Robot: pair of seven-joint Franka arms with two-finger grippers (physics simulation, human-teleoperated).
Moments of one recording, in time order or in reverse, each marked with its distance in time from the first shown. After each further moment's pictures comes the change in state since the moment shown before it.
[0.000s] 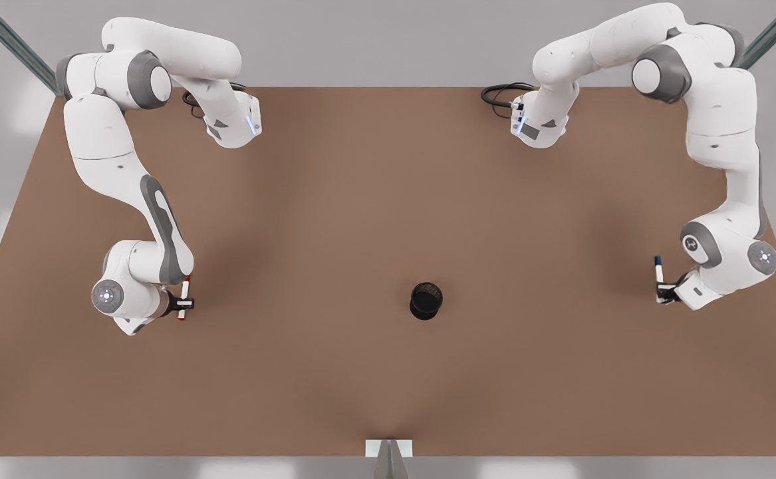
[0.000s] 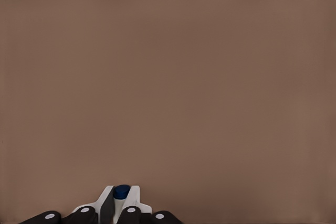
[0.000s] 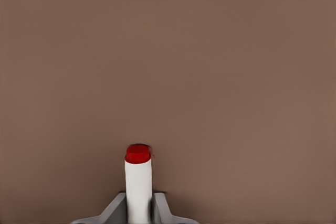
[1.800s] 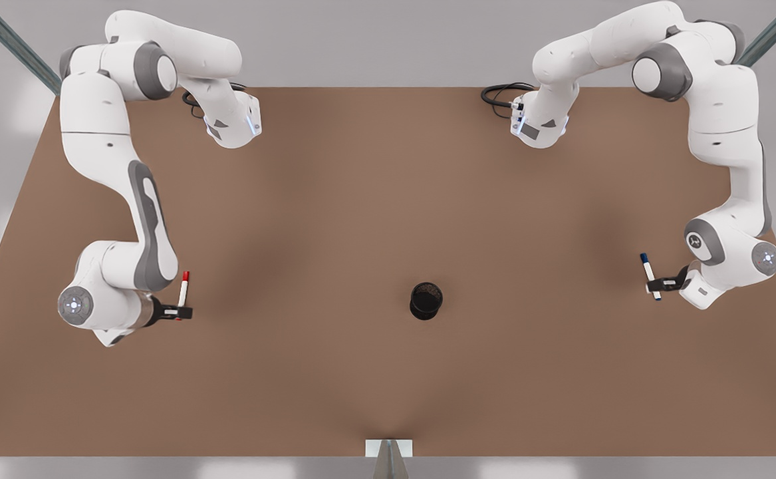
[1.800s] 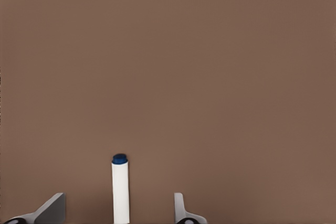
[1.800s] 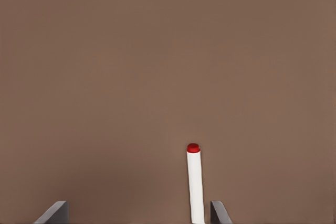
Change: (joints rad) left arm -0.010 0.029 0.056 -0.019 0.033 -0.055 -0.226; right arm 0.051 -0.052 -0.005 0.225 0.088 -0.277 0.076
